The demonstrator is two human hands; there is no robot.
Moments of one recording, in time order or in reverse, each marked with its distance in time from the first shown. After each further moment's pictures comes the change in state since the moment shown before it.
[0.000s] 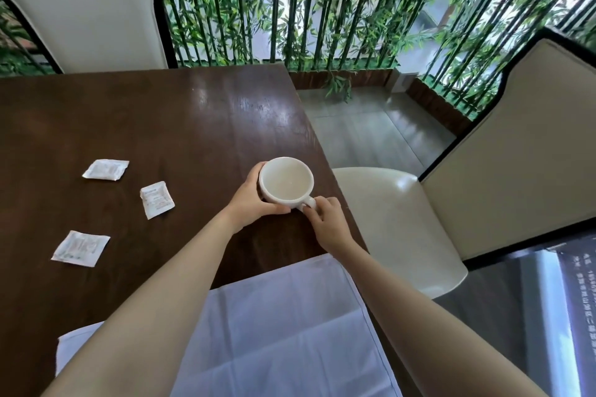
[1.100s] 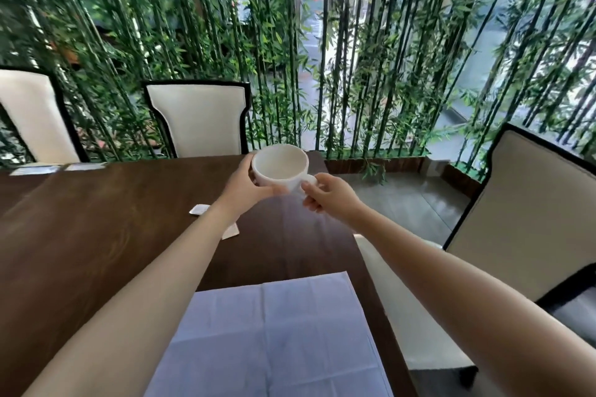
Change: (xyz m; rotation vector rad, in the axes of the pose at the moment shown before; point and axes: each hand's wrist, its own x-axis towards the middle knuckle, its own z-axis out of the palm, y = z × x) left_hand -0.180 0.198 -0.047 0.045 0.401 0.273; right_hand -0.115 -0.178 -0.116 0.156 -0.154 -0.396
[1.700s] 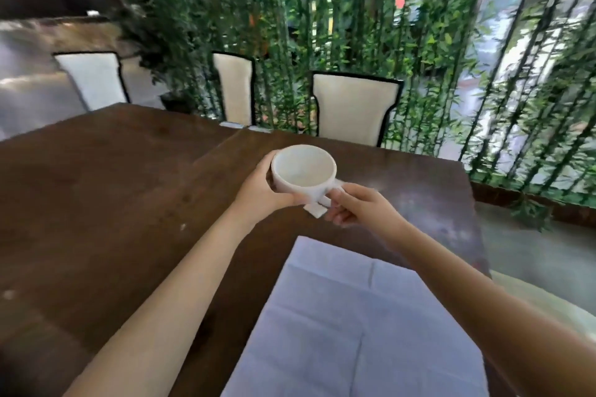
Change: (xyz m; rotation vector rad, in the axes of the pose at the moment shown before) left_hand -0.223 0.039 -0.128 0.122 0.397 -0.059; right_hand -0.098 -0.093 0.122 0.334 -0.607 -0.155
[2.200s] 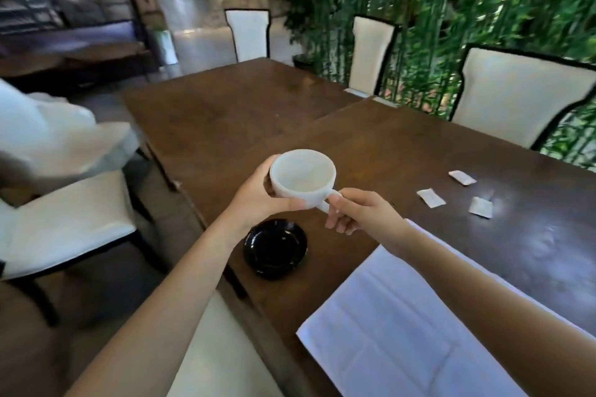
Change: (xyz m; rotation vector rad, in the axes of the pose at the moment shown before) left_hand -0.158 -0.042 -0.124 0.055 0.347 -0.216; right_hand 0.010 0.004 0.161 -0.050 -0.535 -0.031
